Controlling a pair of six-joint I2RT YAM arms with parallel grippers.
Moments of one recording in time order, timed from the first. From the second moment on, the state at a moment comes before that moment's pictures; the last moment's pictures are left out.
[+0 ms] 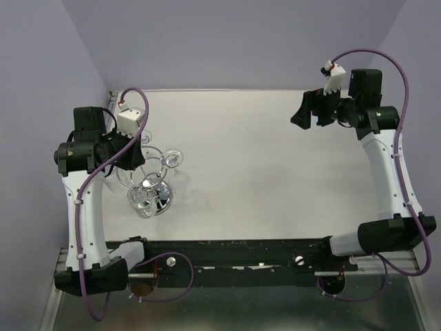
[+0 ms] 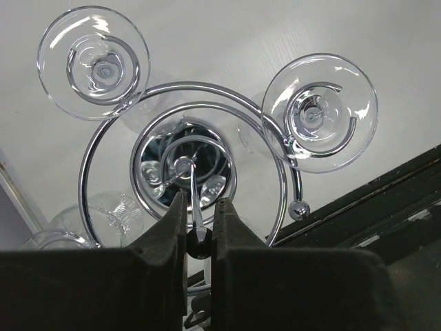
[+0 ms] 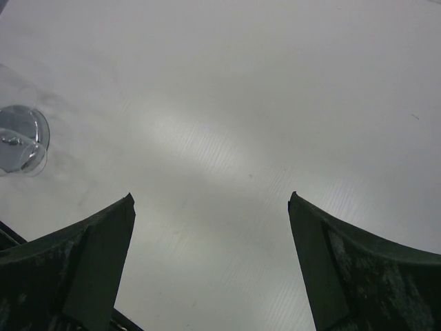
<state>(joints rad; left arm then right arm) 0.12 1.12 1.52 -1.31 0.48 0.39 0.06 1.41 1.66 -0.86 -0.49 -0.11</state>
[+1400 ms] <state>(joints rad) 0.12 1.22 1.52 -1.12 0.58 0.16 0.06 1.41 1.64 -0.86 -0.50 -0.11</state>
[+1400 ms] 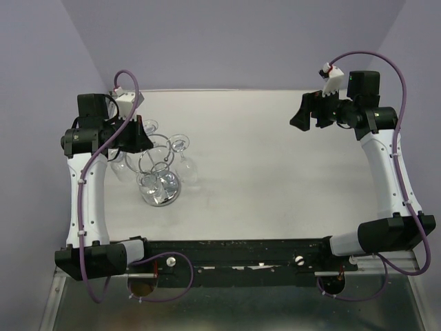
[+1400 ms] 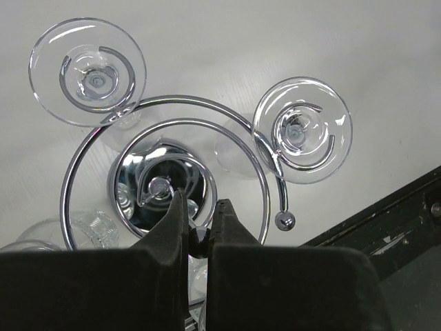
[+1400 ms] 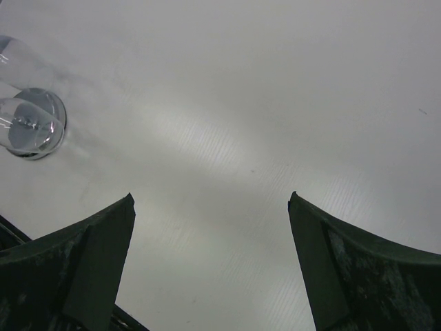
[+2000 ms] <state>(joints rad) 0.05 1.33 1.59 -1.08 0.59 0.14 0.06 1.41 1.64 -0.86 -0.49 -0.13</state>
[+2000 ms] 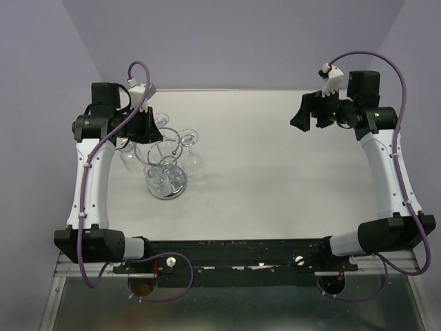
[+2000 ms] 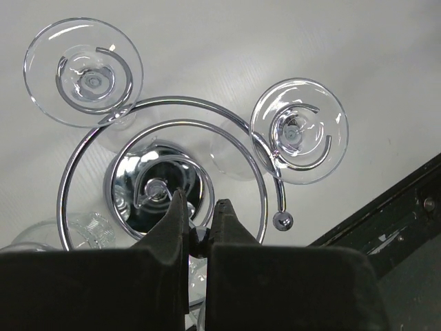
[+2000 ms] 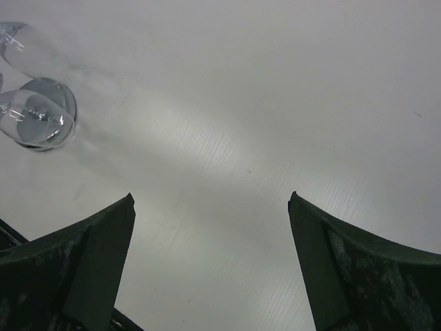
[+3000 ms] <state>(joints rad) -0.35 1.64 1.90 -1.02 0.55 0.14 0.06 1.33 1.53 -0.86 -0.34 -0.18</state>
